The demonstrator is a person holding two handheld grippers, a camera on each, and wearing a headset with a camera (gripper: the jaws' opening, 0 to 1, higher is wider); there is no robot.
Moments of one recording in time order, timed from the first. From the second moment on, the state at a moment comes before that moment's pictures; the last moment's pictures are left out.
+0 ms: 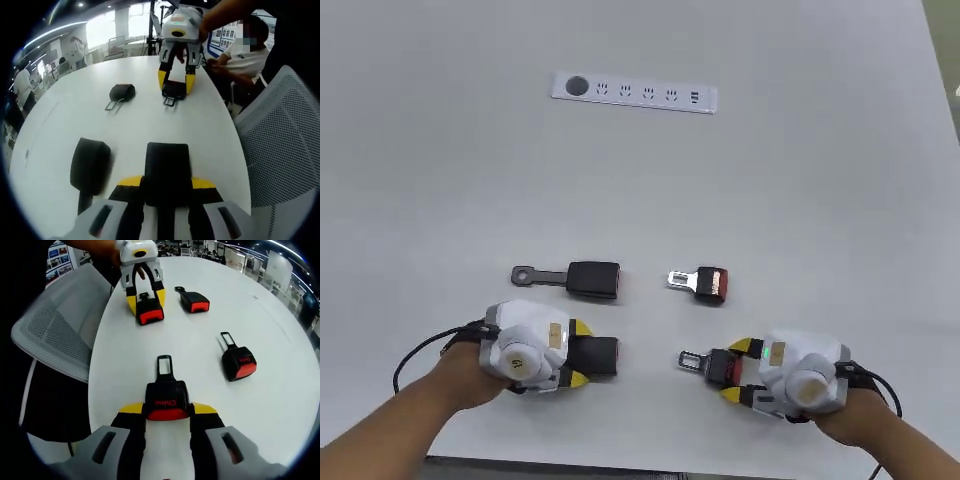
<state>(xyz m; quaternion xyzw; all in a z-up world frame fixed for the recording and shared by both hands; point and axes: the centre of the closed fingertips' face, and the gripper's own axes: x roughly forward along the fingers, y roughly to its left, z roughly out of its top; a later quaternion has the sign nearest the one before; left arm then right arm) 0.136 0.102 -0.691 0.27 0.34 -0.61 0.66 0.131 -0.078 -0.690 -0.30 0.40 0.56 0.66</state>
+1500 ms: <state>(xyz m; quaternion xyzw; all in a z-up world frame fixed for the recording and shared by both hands) 0.135 0.102 -0.692 0.31 0.36 -0.61 0.64 0.124 -0.001 -0.684 -0.31 0.37 0.60 0.64</state>
